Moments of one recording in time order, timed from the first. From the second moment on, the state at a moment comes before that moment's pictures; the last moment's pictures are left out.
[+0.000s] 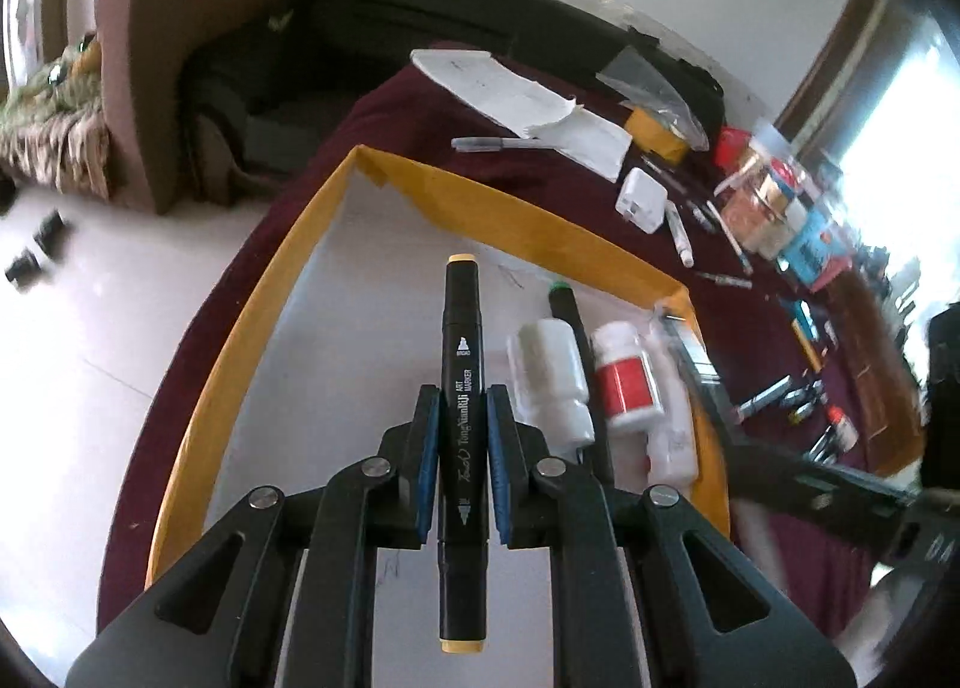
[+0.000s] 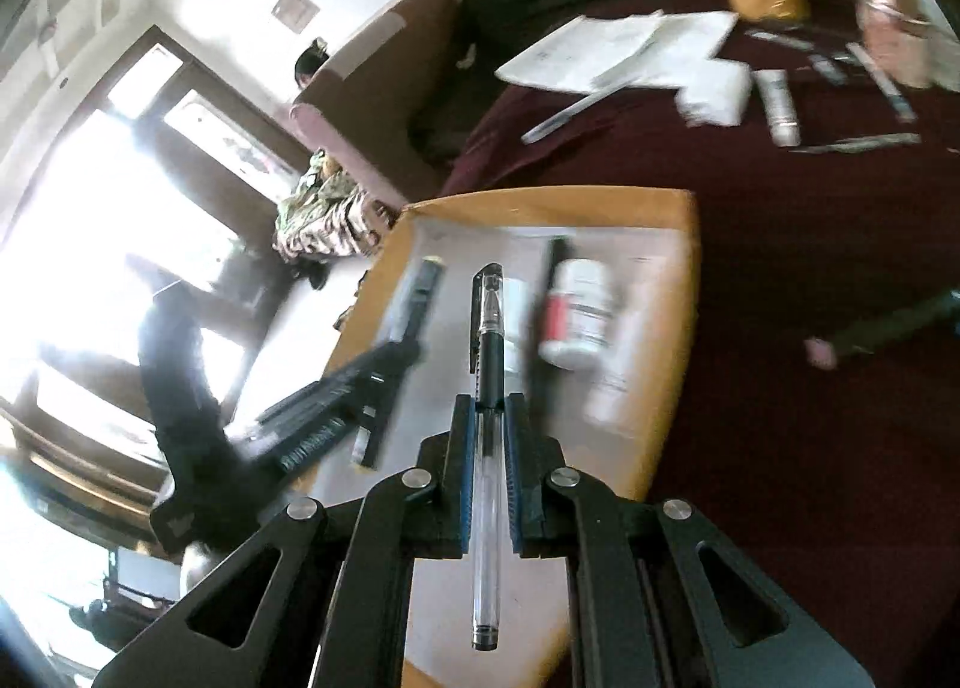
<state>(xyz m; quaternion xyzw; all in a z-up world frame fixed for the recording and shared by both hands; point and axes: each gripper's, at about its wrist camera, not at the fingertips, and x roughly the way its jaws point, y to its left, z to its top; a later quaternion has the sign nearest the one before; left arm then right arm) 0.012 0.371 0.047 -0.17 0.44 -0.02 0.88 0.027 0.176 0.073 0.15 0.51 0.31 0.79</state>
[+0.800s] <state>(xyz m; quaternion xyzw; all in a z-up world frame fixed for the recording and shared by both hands) -0.030 0.407 0.078 -0.27 0.38 0.00 0.89 0.065 0.249 0.050 0.12 0.52 0.29 0.79</state>
